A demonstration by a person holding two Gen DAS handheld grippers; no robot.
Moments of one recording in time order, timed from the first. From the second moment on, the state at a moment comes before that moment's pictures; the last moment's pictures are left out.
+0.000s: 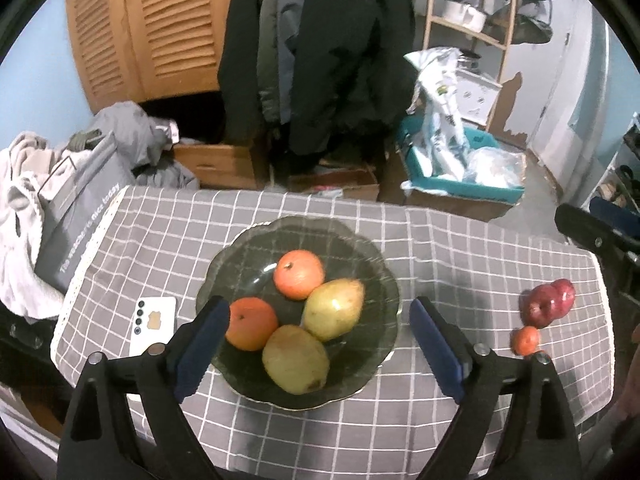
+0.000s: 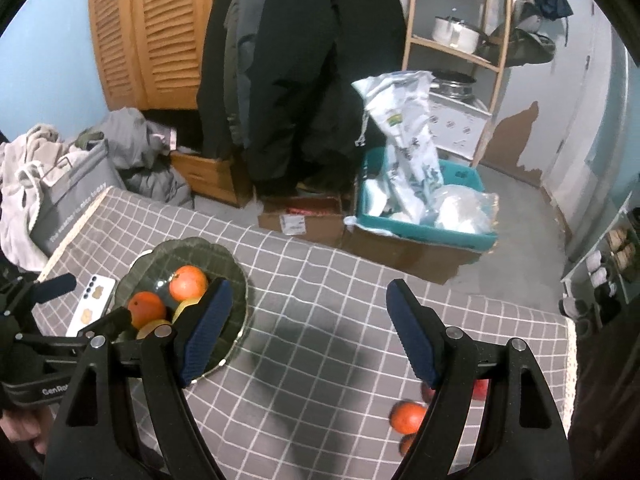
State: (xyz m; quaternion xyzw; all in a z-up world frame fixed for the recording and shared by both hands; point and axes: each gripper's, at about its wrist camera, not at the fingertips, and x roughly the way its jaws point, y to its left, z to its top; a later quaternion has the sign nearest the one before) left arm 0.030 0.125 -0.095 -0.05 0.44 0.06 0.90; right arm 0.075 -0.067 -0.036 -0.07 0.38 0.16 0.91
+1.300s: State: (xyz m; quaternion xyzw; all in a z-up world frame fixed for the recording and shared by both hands) left arm 0.046 -0.046 -0.088 0.03 0.44 -0.07 0.89; right arm 0.029 -0.250 -0.045 -0.01 0.39 0.02 0.92
